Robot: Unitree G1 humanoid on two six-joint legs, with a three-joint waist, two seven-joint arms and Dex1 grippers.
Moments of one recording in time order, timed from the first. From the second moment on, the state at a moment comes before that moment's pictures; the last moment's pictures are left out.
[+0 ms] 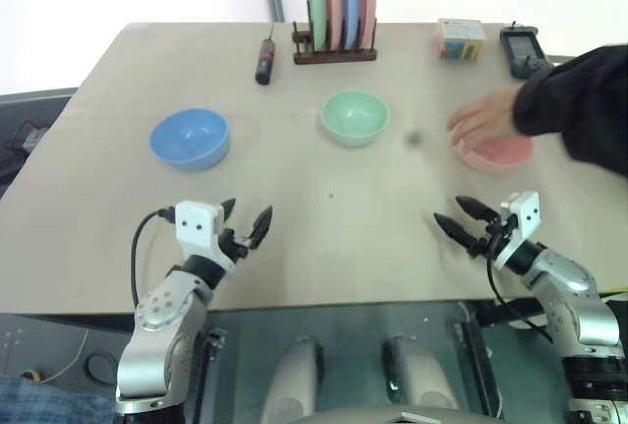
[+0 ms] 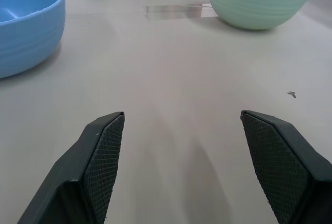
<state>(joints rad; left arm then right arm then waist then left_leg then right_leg) 0.12 0.32 0.21 -0.42 -0.32 0.37 -0.35 -0.07 -0.42 -0.14 -0.05 0.42 0.21 0.78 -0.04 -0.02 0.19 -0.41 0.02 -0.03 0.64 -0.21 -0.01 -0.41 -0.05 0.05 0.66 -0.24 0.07</state>
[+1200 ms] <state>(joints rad) 0.13 0.30 0.15 -0.50 -0.54 0.32 -0.56 -0.24 -0.57 -0.08 -0.06 0.20 0.20 0.68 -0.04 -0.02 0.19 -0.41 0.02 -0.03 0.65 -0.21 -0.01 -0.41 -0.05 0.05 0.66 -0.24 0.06</state>
